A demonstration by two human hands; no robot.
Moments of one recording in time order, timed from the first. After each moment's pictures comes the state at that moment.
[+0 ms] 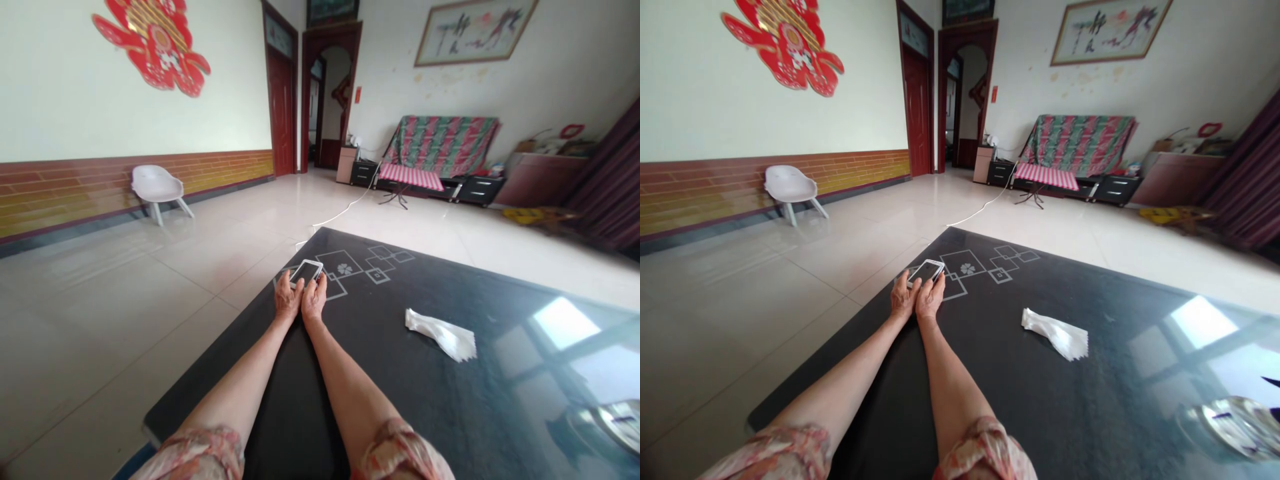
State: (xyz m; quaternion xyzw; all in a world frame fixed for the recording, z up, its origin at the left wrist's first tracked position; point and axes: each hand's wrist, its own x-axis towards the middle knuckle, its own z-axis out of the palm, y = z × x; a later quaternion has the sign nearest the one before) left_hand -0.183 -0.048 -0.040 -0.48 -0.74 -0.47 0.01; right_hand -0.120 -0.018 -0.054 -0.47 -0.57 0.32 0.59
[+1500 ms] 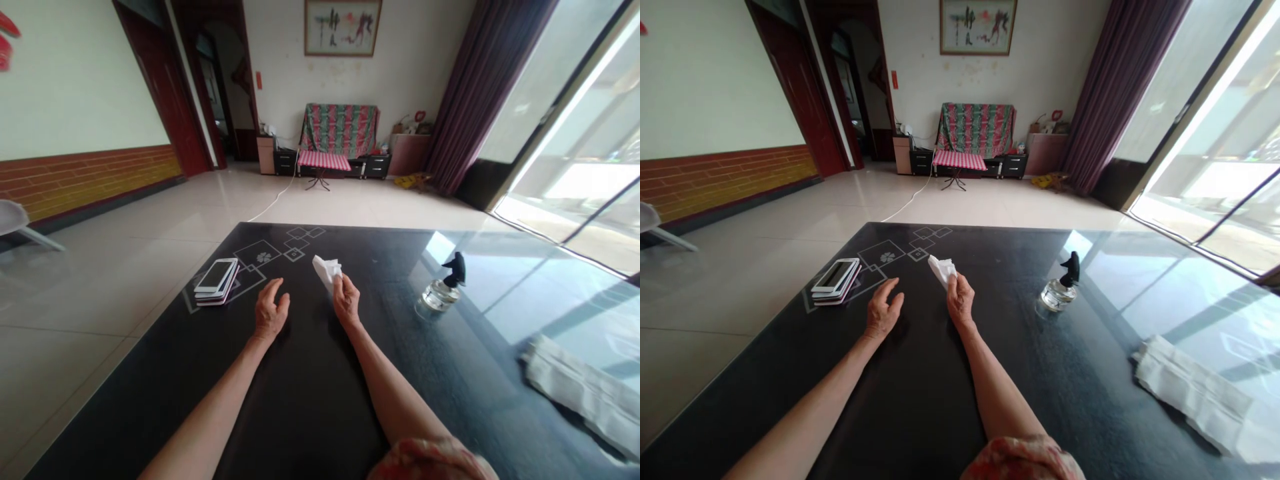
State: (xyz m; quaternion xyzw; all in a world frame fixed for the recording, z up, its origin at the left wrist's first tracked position) left_hand -0.018 -0.080 -0.031 -0.63 -0.52 -0.57 -0.12; right_hand 0.182 -0.059 -0.032 -0.53 -0.56 0.18 0.61
